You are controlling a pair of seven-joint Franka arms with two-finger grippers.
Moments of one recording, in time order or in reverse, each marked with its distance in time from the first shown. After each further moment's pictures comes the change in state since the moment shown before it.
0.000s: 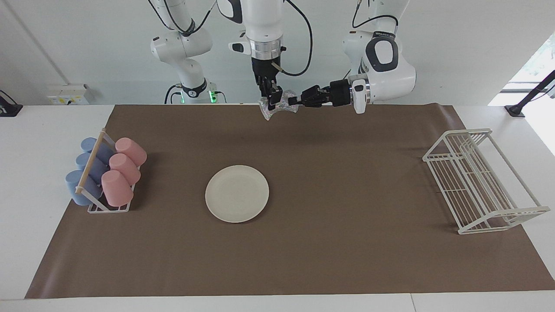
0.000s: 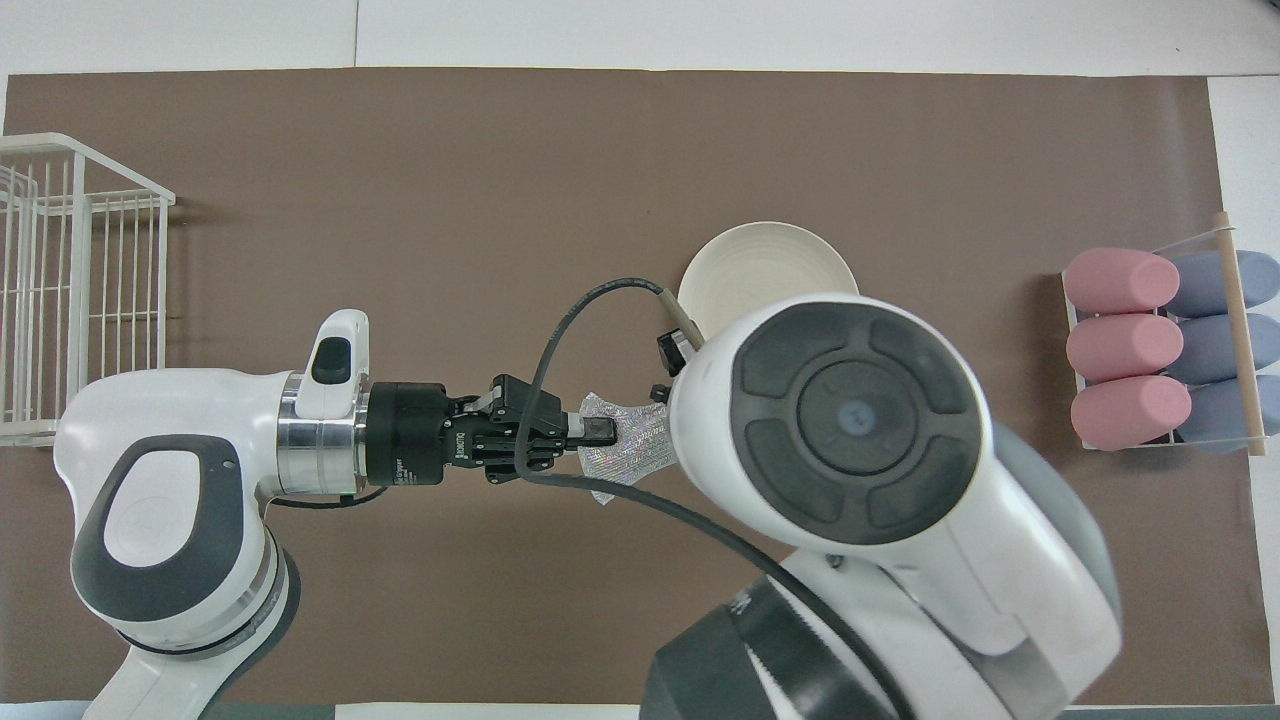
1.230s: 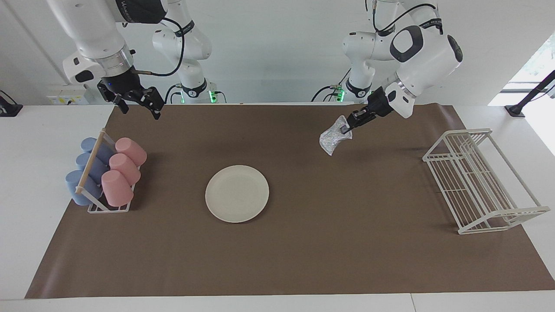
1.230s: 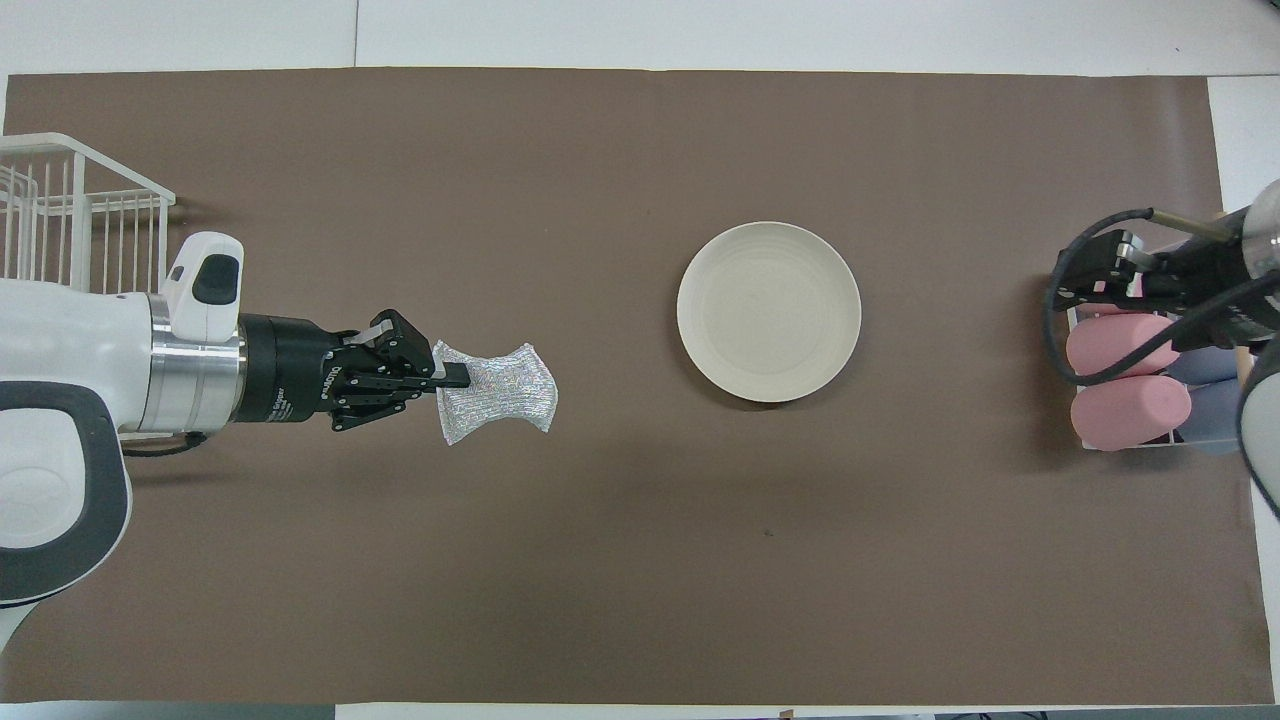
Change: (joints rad) left arm 0.138 0.052 0.026 0.210 0.946 0.013 -0.459; right arm -0.564 -0.063 -0.025 -0.016 0.000 -0.121 -1.480
